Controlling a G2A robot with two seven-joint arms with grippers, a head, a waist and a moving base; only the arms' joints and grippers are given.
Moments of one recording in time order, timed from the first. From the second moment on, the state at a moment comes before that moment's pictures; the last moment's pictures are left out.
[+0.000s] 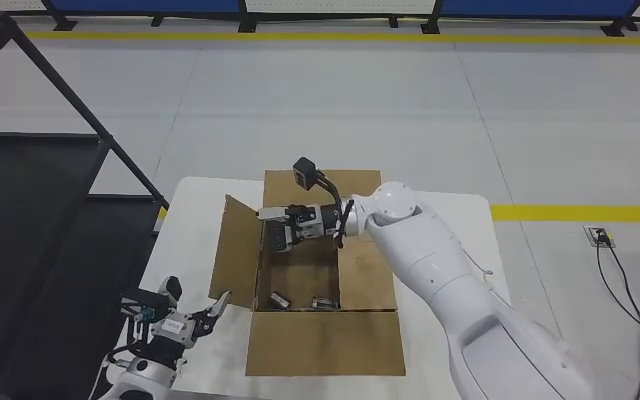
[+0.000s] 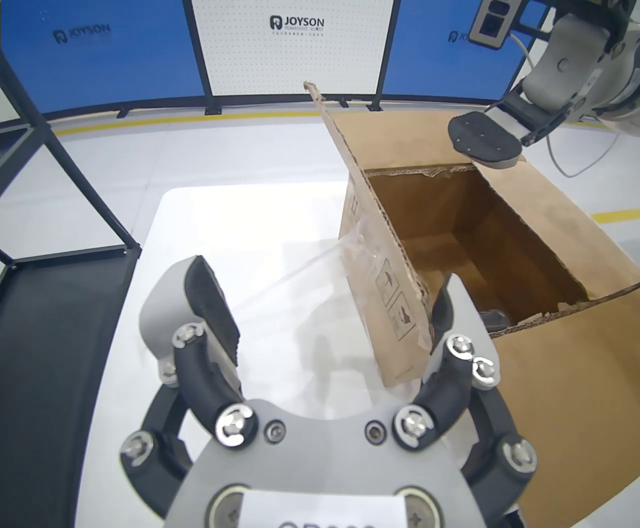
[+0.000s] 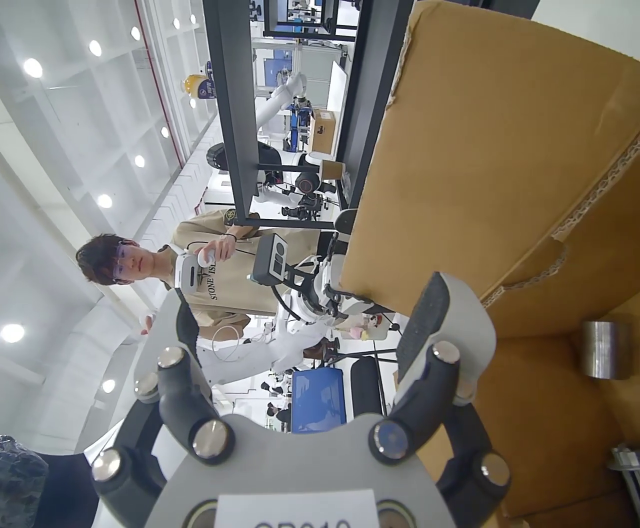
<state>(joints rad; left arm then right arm) 1.72 -1.13 -1.64 -2.05 1.12 -0.12 -0.08 -0.09 -1.71 0.78 -0.28 0.59 -0.38 1.34</state>
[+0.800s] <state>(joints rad) 1.74 -1.14 -1.68 -1.96 1.05 -0.13 -0.07 -0.10 -1.79 0.75 -0.27 0.52 -0.33 1.26</state>
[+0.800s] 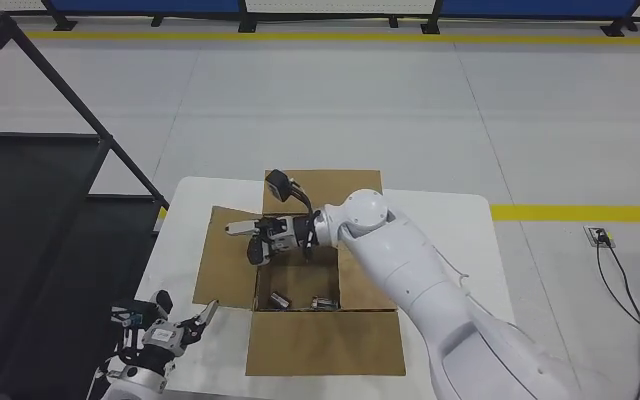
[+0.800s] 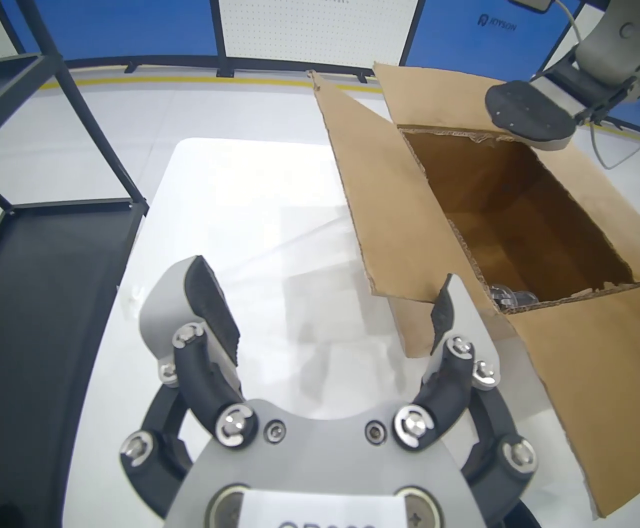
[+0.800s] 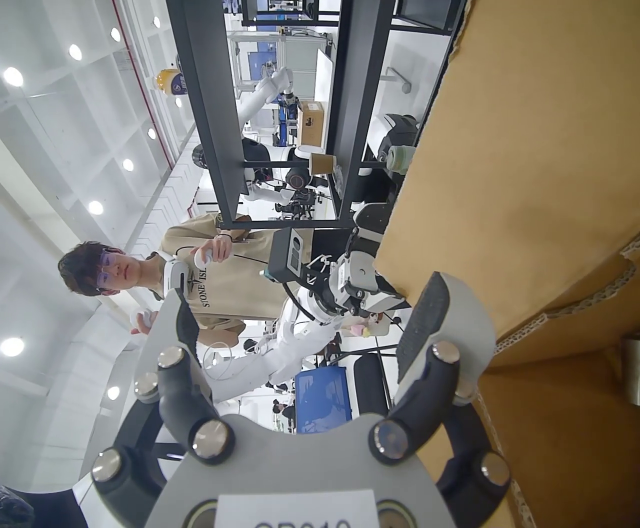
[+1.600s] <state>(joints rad) 1.66 -1.15 -1.65 -1.90 1.09 -0.09 -0.18 -0.09 -1.76 0.82 -0.23 0.50 -0.47 1.33</state>
